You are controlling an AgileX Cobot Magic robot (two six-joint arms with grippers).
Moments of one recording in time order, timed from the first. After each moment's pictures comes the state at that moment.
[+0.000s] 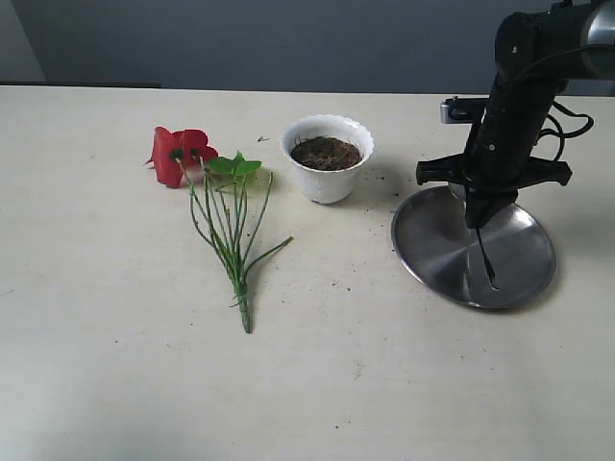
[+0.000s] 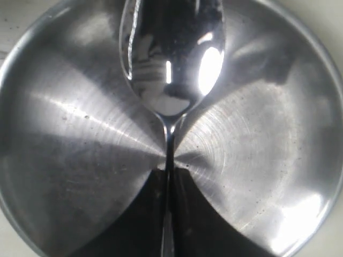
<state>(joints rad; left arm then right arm) 0.14 0.00 -0.01 0.02 0.29 -0.07 0.34 2.09 -1.47 0.01 1.05 0.18</state>
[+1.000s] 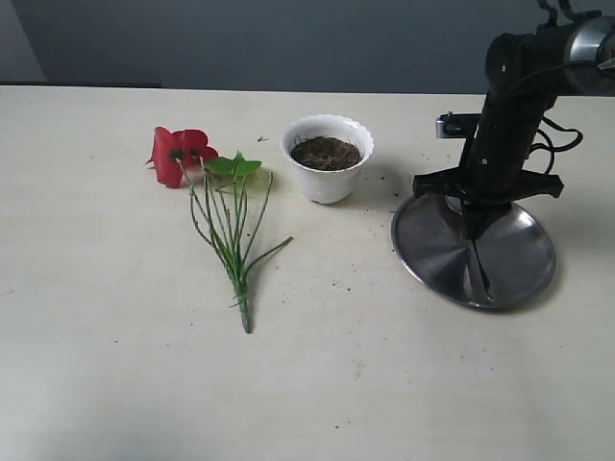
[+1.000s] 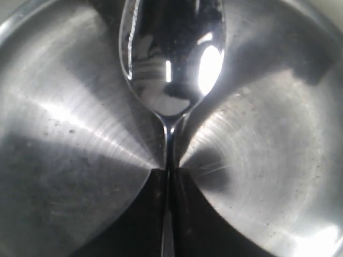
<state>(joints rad) 0.14 0.00 -0.01 0.02 0.29 -0.07 0.34 2.14 -1.47 0.01 1.02 0.18</state>
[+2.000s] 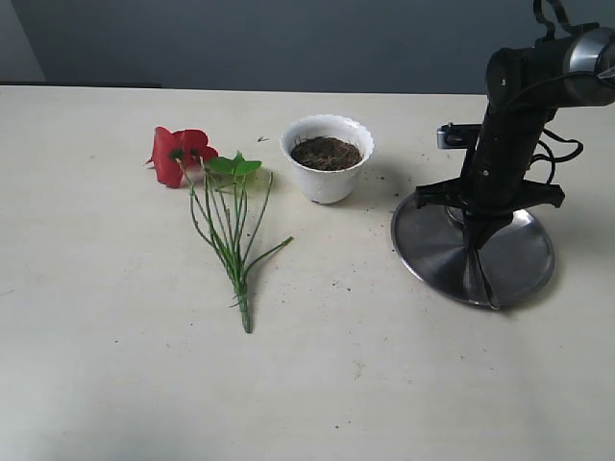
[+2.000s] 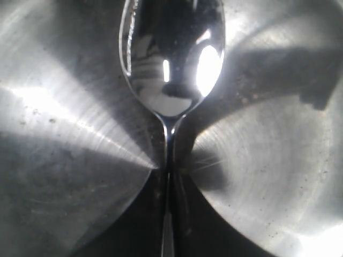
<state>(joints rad) 0.14 0.00 -0.01 0.02 0.29 -0.07 0.34 2.15 -1.42 0.00 0.97 0.18</state>
